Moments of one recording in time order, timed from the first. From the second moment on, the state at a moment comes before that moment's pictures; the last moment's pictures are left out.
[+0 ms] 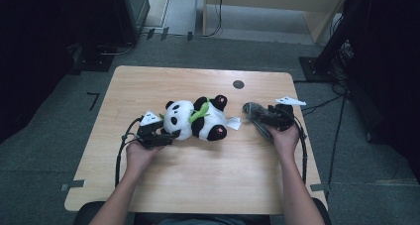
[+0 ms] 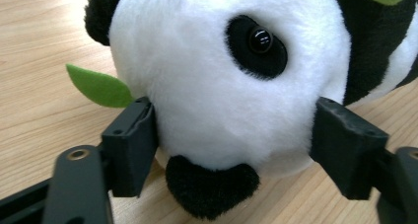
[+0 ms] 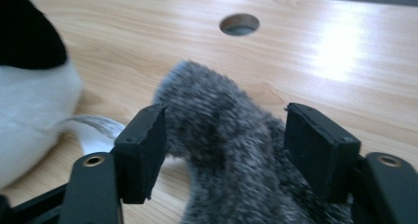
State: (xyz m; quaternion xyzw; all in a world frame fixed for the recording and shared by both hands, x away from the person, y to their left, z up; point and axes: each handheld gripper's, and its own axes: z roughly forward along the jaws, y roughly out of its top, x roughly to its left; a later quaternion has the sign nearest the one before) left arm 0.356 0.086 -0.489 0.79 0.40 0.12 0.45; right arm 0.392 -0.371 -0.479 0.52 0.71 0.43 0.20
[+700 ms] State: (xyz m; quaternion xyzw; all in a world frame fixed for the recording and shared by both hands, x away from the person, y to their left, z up) left arm 0.357 0.085 -0.487 0.79 0.40 0.12 0.45; right arm 0.365 -0.316 -0.454 0.46 0.75 0.45 0.17
